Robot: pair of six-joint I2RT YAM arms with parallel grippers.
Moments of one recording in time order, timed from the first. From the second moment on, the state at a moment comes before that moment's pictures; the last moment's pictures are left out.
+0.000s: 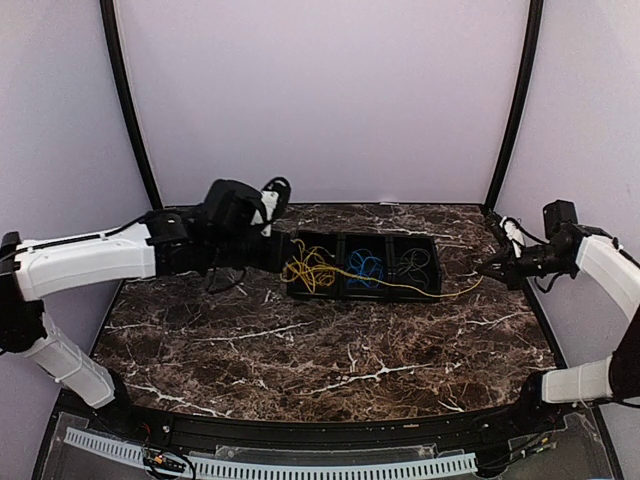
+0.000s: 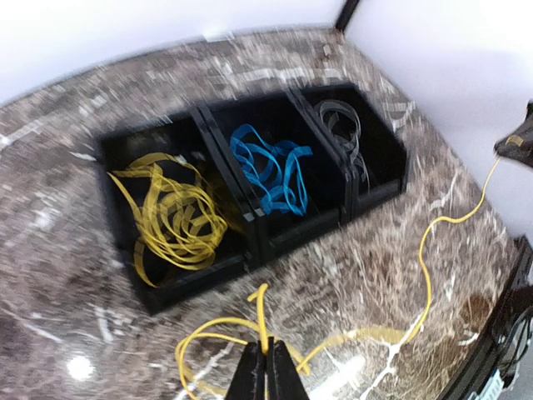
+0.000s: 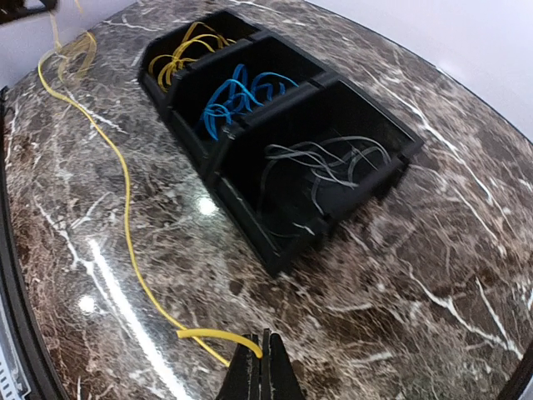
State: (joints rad) left arm -0.93 1.55 1.20 -0.31 -0.14 -0.42; right arm -0.11 1.12 0.86 -0.78 -0.80 -0.78
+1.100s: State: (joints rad) left arm -0.67 1.40 1.49 -0.42 -0.23 -0.26; right arm 0.40 1.65 1.63 -0.63 -0.68 -0.56
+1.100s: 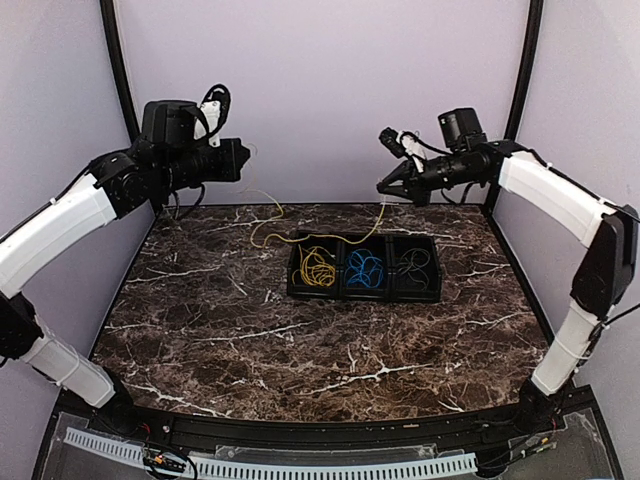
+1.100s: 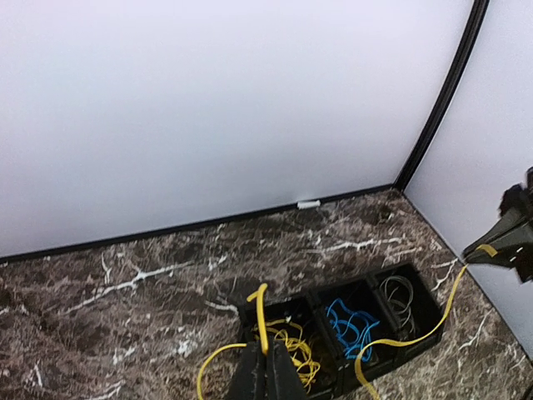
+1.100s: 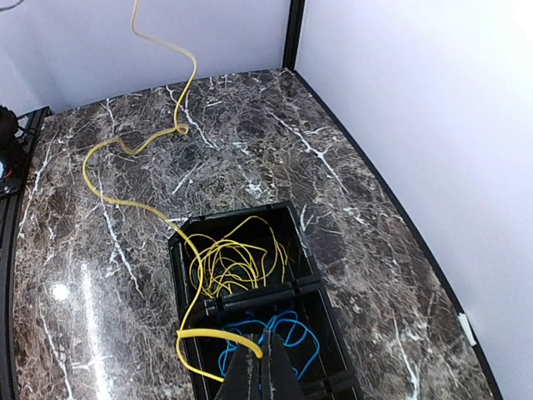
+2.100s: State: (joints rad) left arm -0.66 1.72 1.56 0.05 0.02 -0.38; right arm 0.59 2.31 2.01 -0.56 -0.60 -0.35
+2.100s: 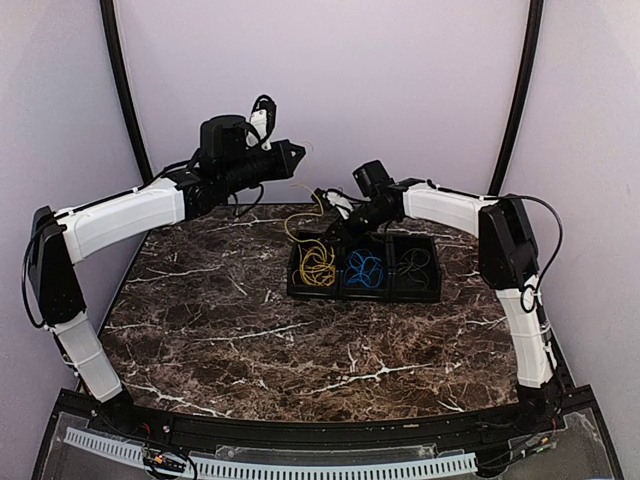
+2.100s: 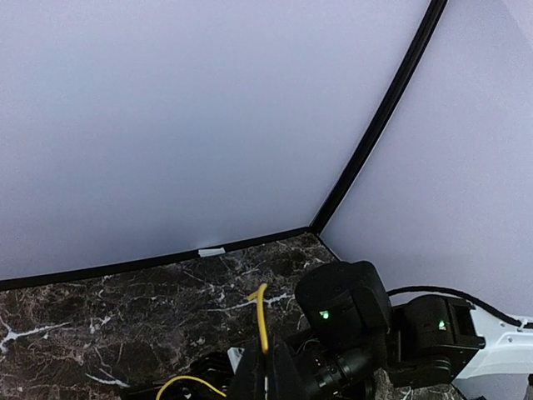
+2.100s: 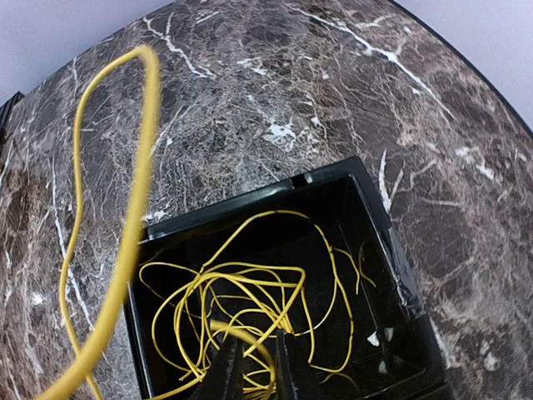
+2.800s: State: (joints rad) left arm -0.65 1.73 1.47 0.12 0.01 -0.32; right arm 0.52 1.91 1.64 -0.58 -0.55 -0.40
